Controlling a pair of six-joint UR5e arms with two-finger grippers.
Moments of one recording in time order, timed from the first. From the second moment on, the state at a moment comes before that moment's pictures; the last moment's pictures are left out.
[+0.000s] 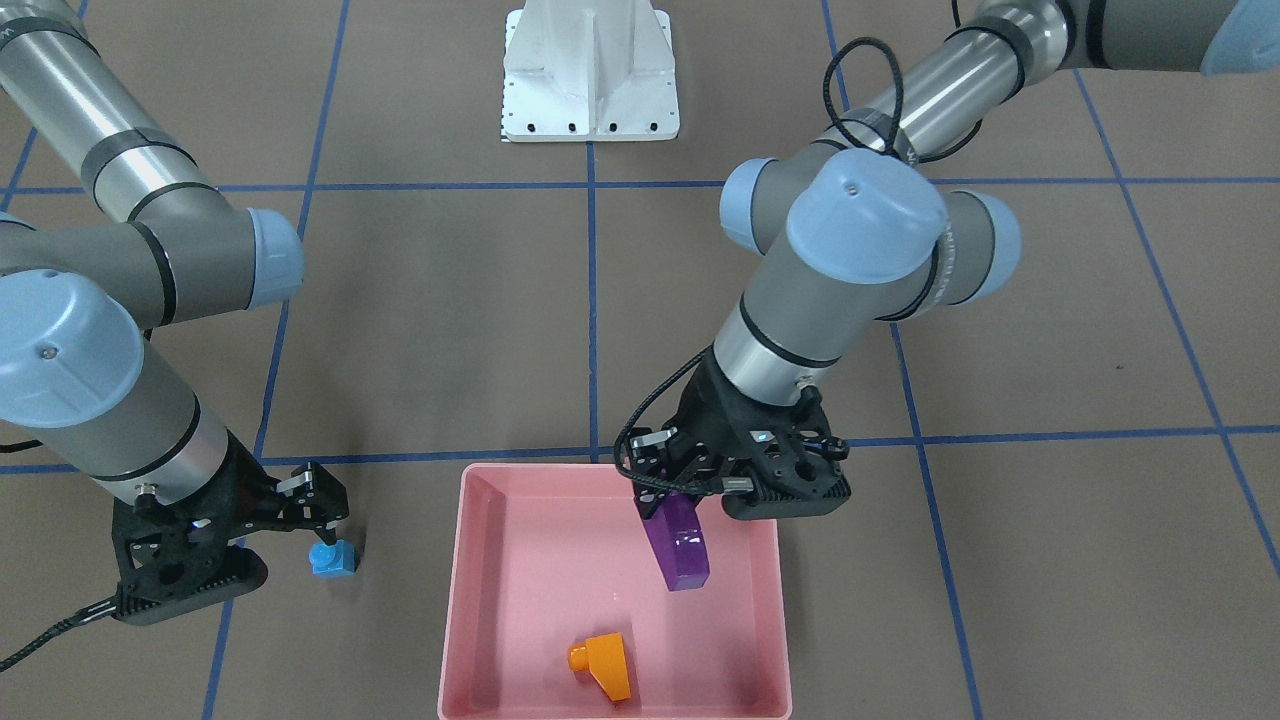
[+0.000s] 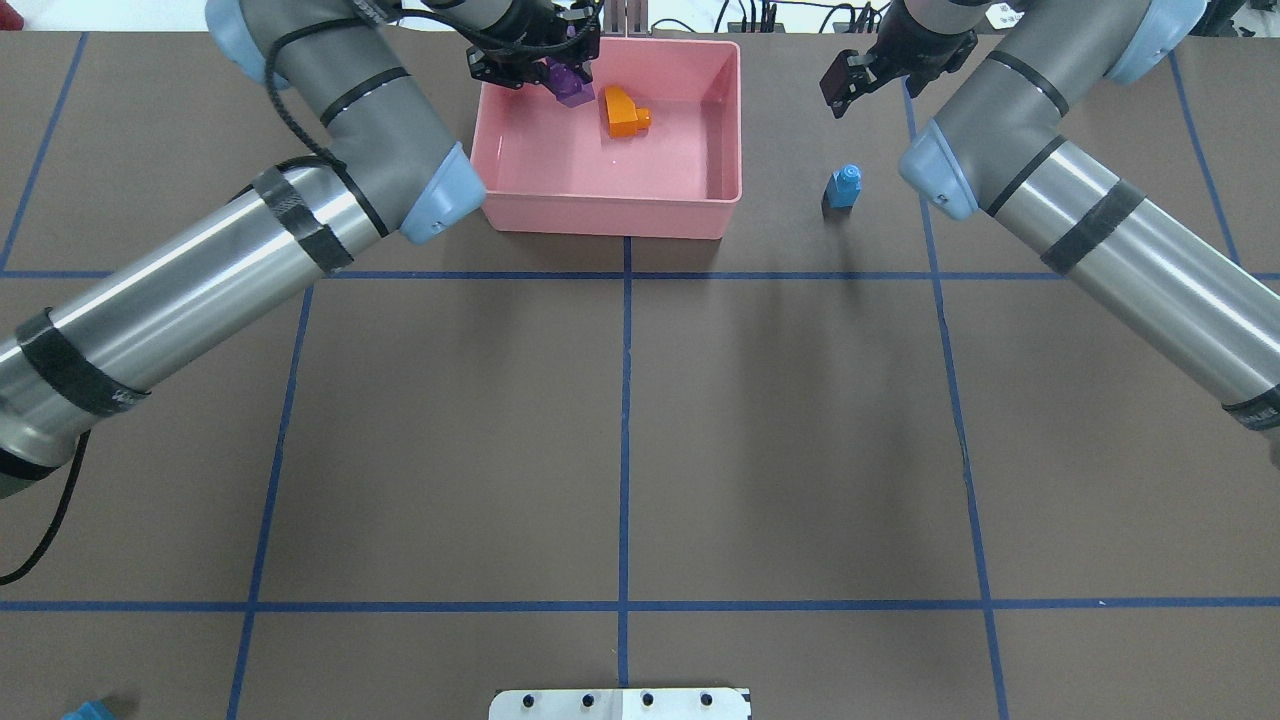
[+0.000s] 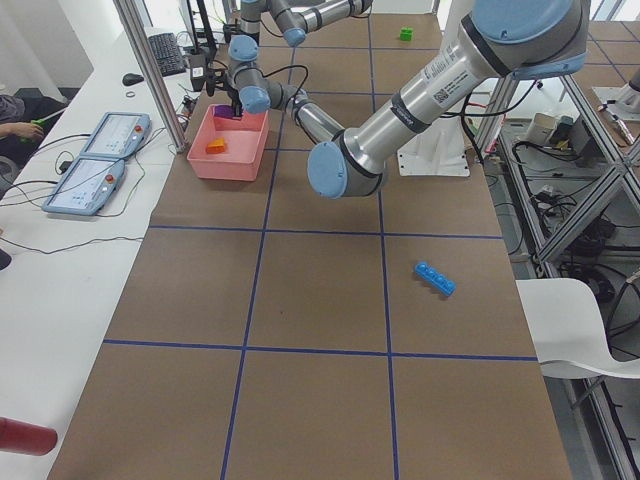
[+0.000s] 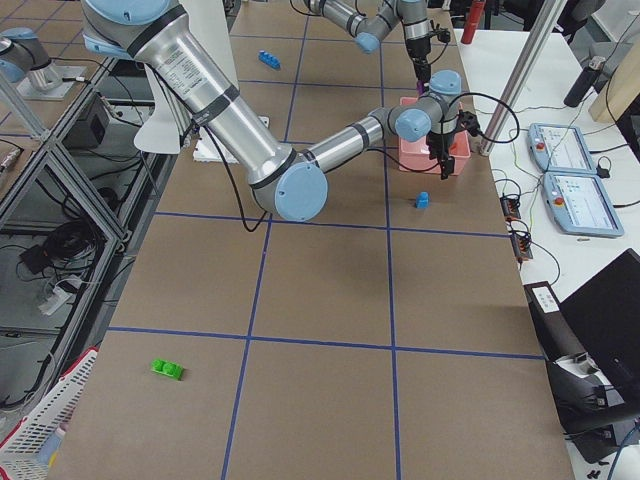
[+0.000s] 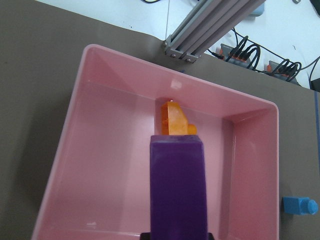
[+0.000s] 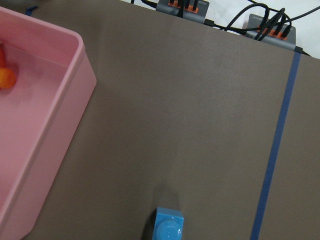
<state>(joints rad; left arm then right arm) -0.87 -2.59 -1.12 -2.12 -2.00 -1.31 1.01 -0.82 1.26 -1.33 2.07 0.54</state>
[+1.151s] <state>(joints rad) -0.83 -2.69 -0.88 -2.20 -1.83 -1.31 0.91 -0.83 1.07 -1.12 2.02 0.54</state>
